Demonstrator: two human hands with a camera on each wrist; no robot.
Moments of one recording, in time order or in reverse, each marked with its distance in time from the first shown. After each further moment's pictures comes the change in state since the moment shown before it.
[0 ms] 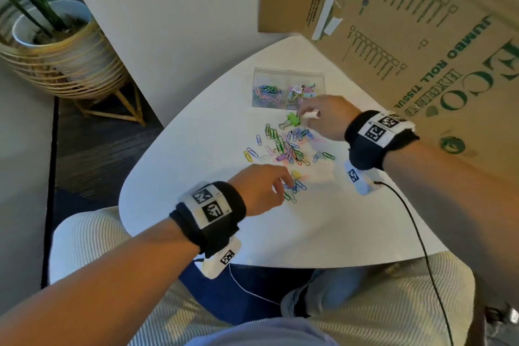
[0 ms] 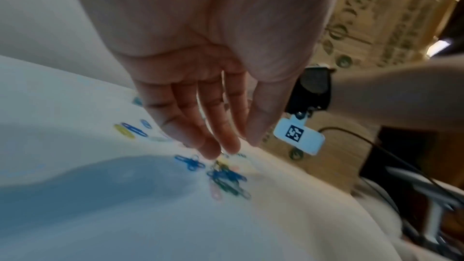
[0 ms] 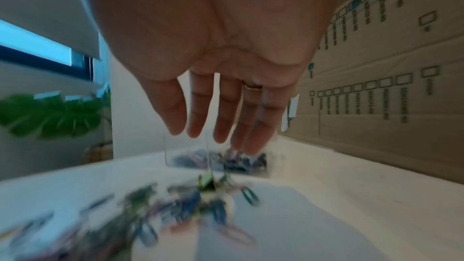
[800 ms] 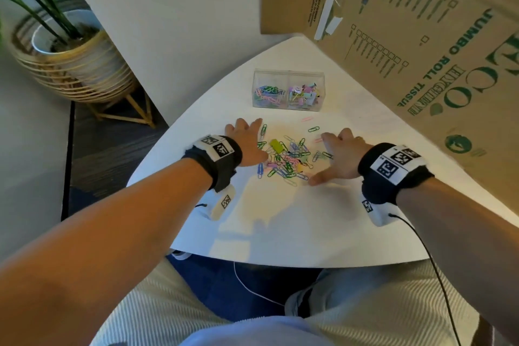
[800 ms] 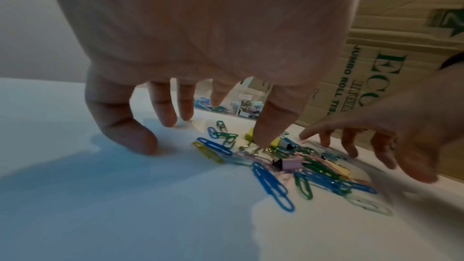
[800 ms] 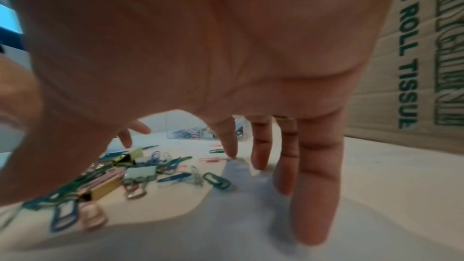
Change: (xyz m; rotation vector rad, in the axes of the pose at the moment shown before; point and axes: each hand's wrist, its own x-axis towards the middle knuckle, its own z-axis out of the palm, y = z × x) left_hand 0.061 -0.019 -0.042 0.326 0.076 -0.349; right_hand -0.046 0.030 0.035 -0.240 -0.312 0.247
